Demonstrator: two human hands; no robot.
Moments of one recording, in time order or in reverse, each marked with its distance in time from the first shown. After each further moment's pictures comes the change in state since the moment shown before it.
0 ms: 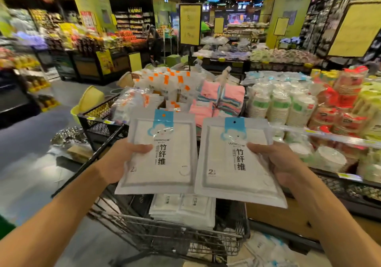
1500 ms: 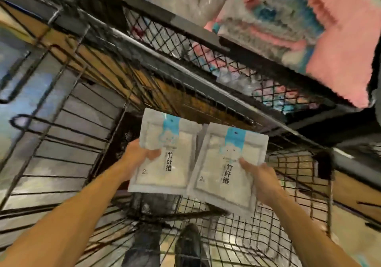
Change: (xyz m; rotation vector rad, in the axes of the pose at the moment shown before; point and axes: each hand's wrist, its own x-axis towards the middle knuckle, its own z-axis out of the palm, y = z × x) left_hand 0.399 -0.420 -0.139 0.083 0.256 -0.635; right_hand 0.418 0.407 0.049 -0.220 0.262 0.608
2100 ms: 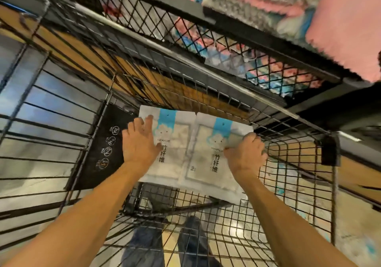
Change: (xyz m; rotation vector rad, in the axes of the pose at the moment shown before) left_hand 0.024 -0.018 0.047 1.396 0.474 0.534; right_hand 0.044 0.016 0.047 -1.106 0.513 -0.343
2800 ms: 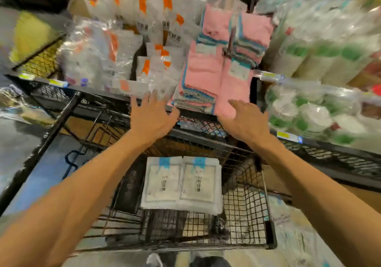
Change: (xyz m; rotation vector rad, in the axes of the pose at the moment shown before) left_hand -0.081 0.080 -0.383 -0.038 0.247 0.257; right_hand -0.116 -0.012 -0.374 0.044 0.188 -0.444
